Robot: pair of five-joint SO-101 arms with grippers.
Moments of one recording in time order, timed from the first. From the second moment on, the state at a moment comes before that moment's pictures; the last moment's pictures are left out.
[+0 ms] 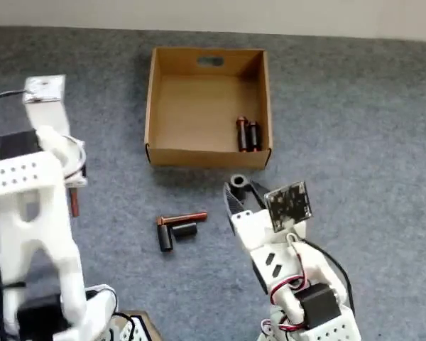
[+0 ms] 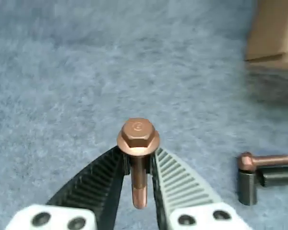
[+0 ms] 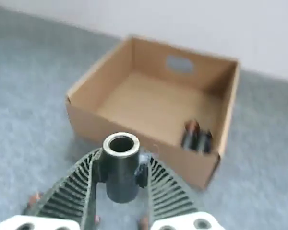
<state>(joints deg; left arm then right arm) -18.4 -24.2 19.4 84.3 -4.7 -30.0 -96.9 80.7 38.3 3.8</state>
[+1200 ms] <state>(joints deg) 32.8 -65.3 54.8 31.3 21.7 -30.7 -95.7 88.4 25.1 -2.1</state>
